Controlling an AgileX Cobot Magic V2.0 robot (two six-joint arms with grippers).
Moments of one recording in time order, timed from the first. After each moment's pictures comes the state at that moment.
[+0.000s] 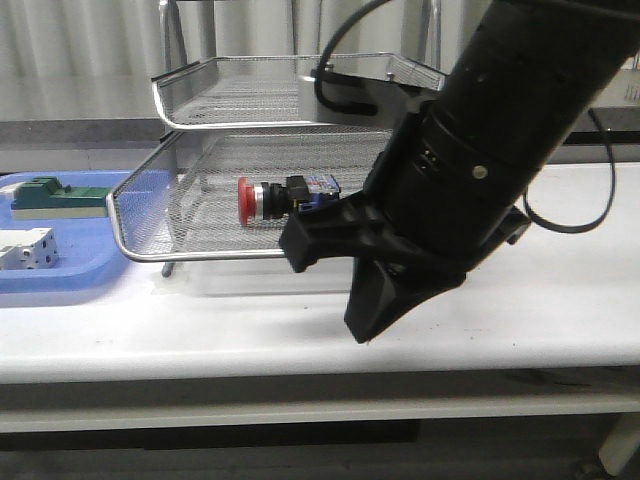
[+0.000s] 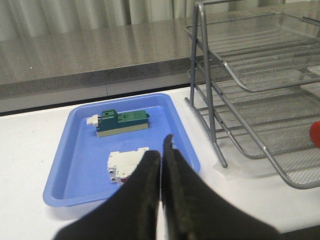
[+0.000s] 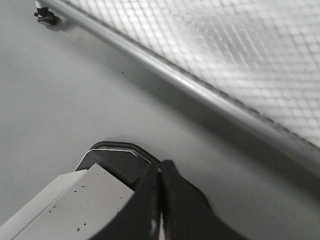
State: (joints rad) left arm -0.08 0.33 -0.27 -0.25 0.17 0.33; right arm 0.68 1.64 -0.95 0.28 0.46 -0.08
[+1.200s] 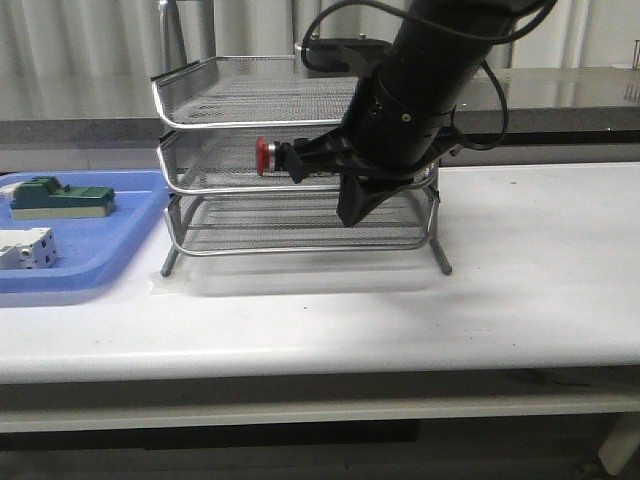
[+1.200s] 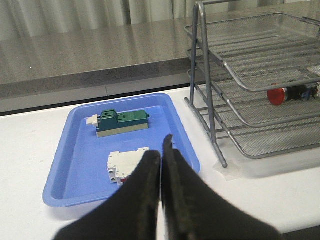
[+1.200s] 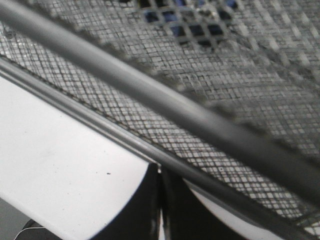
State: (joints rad) left arm -0.08 0.33 -0.27 -0.25 0.17 0.33; right arm 0.52 1.94 -1.39 0.08 0.47 -0.08
